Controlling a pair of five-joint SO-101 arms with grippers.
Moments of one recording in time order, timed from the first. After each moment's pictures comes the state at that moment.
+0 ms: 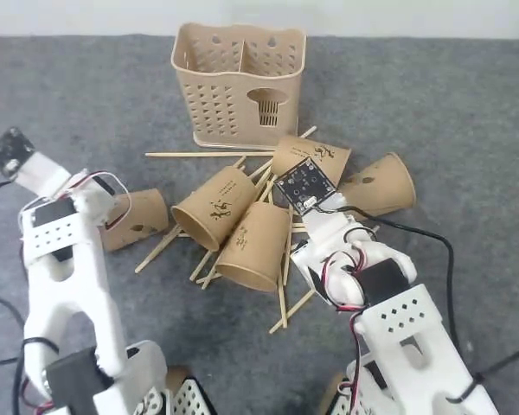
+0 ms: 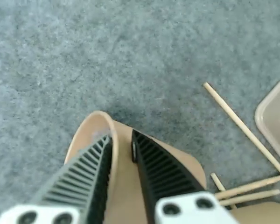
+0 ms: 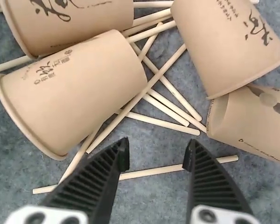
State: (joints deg) left arm -28.0 -16.6 44.6 45.9 32.6; right arm -28.2 -52.0 56.4 60.4 11.7
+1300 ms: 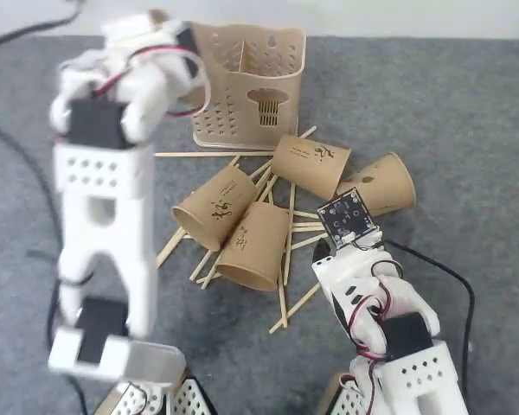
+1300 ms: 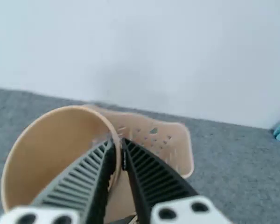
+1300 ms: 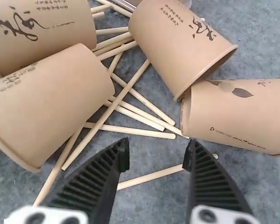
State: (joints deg) left arm 3.1 3.3 -35.4 71.9 22.6; right arm -22.0 -81.0 76.1 55.6 10.5
